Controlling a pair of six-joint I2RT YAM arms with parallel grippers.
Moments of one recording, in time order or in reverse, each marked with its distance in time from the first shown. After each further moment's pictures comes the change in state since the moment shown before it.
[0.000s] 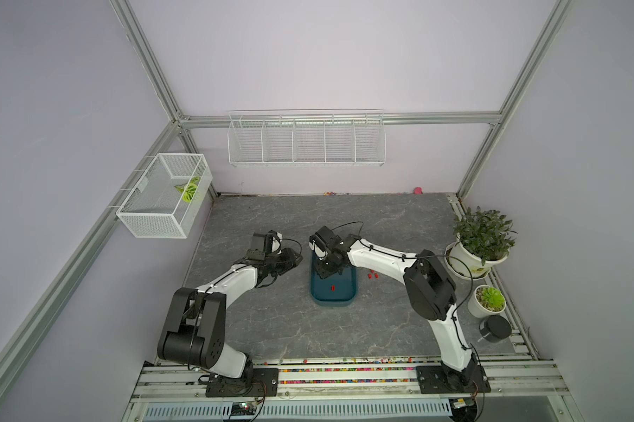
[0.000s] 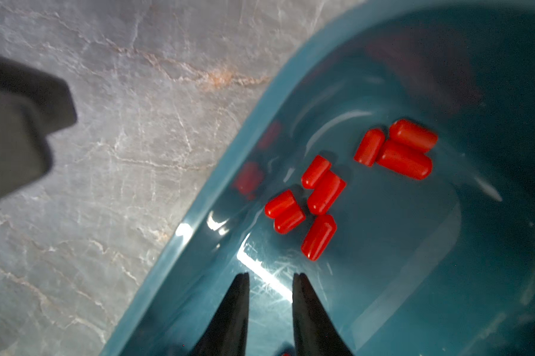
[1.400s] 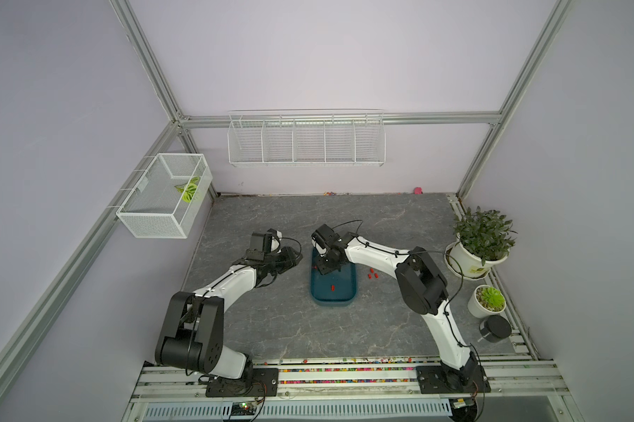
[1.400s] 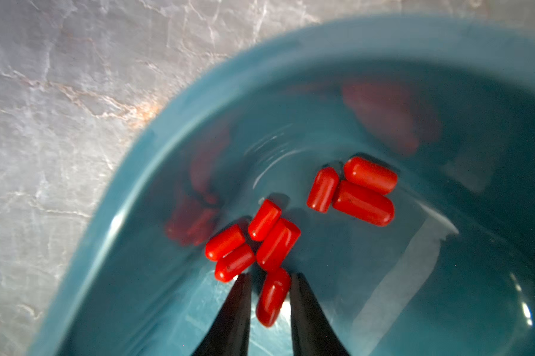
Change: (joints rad) left arm 0.000 -0.027 0.000 0.000 0.007 0.000; right arm -0.034 0.093 0.066 -0.003 0.039 0.010
